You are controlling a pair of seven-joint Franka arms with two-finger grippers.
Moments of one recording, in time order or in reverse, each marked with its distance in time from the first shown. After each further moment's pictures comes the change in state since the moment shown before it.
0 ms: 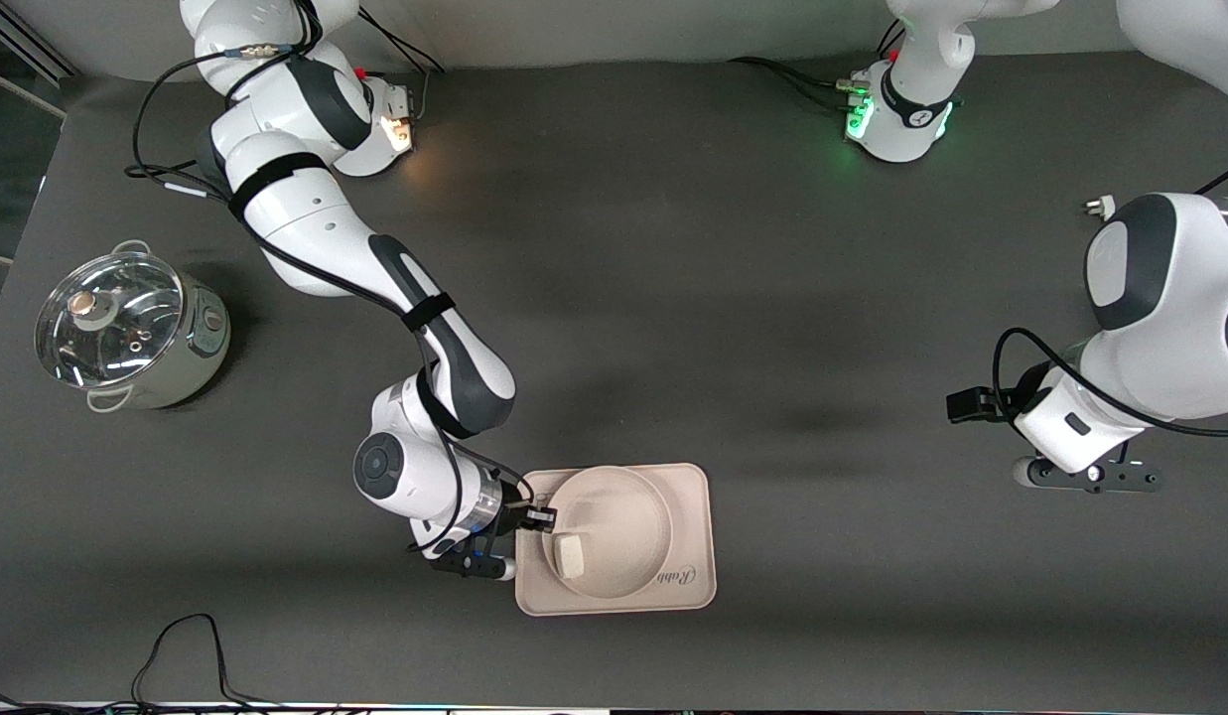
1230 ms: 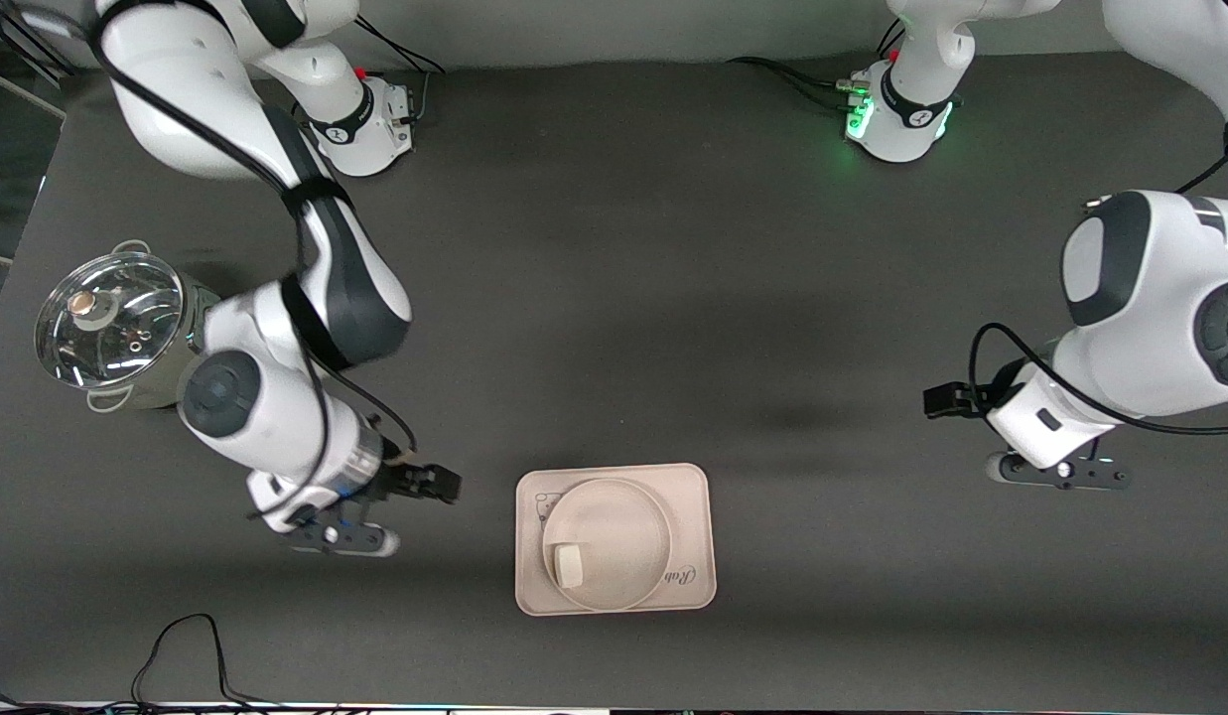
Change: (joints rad) left arm -0.050 0.001 -0.004 0.000 -0.032 -0.001 -0.025; right arm -0.007 -0.562 -0.175 -0.324 -0.130 -0.361 -0.010
